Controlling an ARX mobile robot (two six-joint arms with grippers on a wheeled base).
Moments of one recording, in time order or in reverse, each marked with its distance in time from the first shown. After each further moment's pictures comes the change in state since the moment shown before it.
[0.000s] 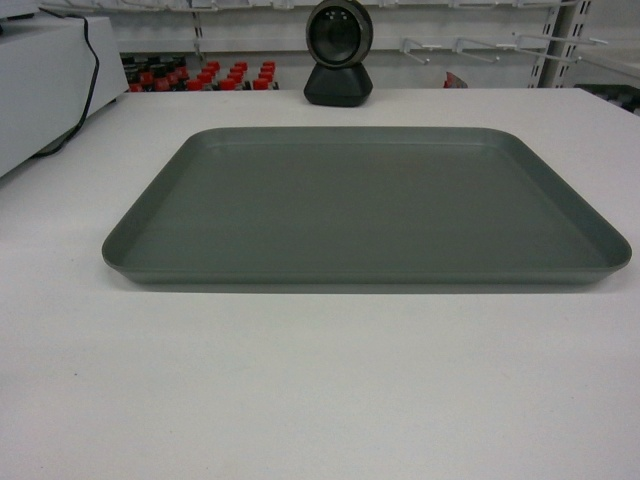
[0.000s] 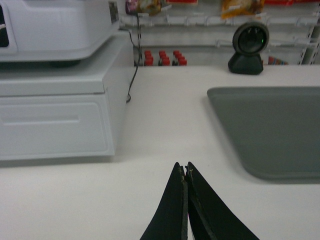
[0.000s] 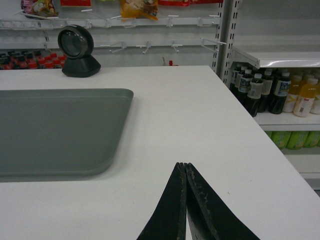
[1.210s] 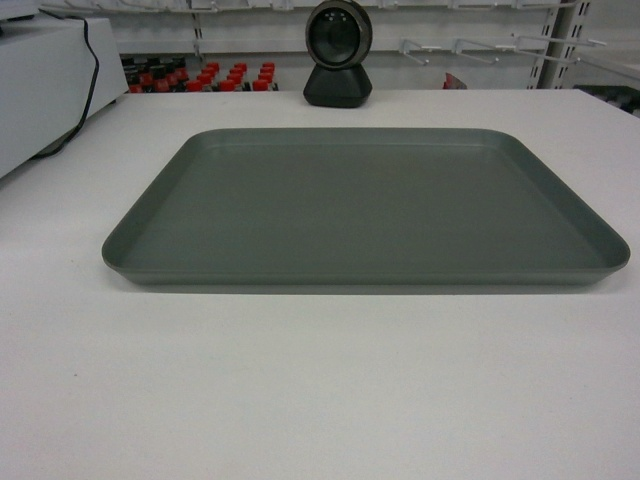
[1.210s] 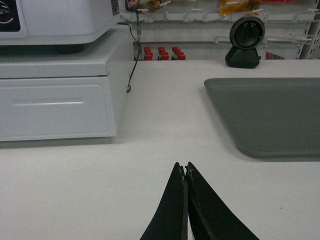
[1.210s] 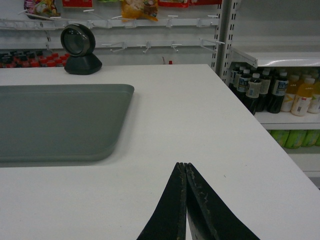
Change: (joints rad) left arm 0.000 -0.388 -0.021 -0.385 0.000 0.001; right arm 0.000 -0.305 -0.036 -0.261 0.000 0.000
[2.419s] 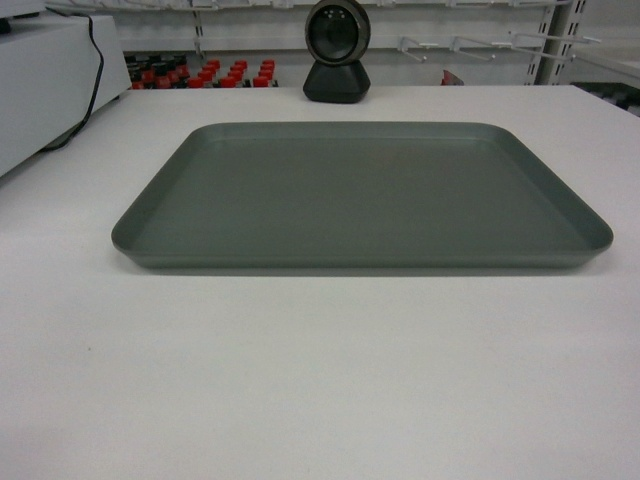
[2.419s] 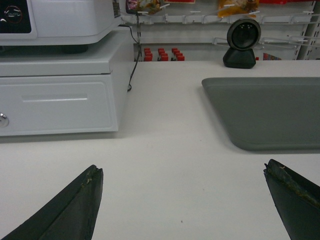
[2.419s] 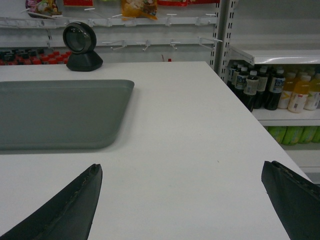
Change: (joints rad) left arm 0.000 0.000 0.000 0.006 0.000 0.001; right arm 0.000 0.000 0.000 0.000 0.000 0.000
